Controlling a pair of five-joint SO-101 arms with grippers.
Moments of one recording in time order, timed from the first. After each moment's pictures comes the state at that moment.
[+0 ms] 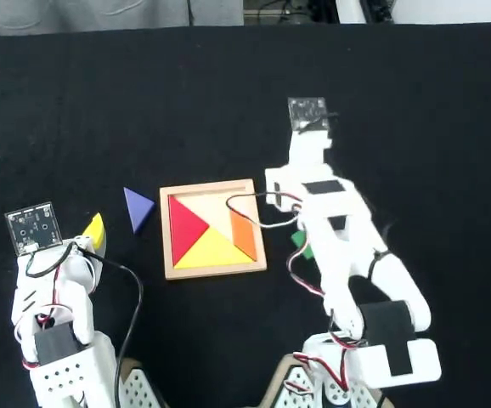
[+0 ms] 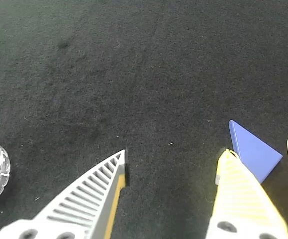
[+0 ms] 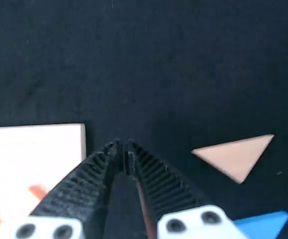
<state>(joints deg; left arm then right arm) -25.4 -104.0 96.2 48.7 -4.8 -6.7 -6.9 44.9 27.1 -4.1</state>
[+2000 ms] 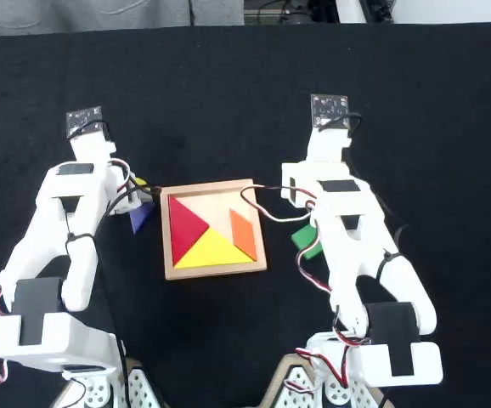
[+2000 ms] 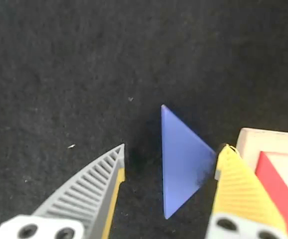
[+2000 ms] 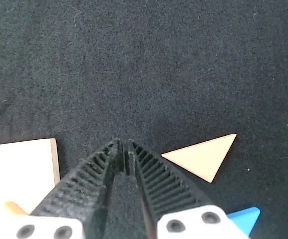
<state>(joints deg) -9.7 2.0 33.7 46.0 8.3 -3.0 -7.2 44.9 26.9 -4.1</state>
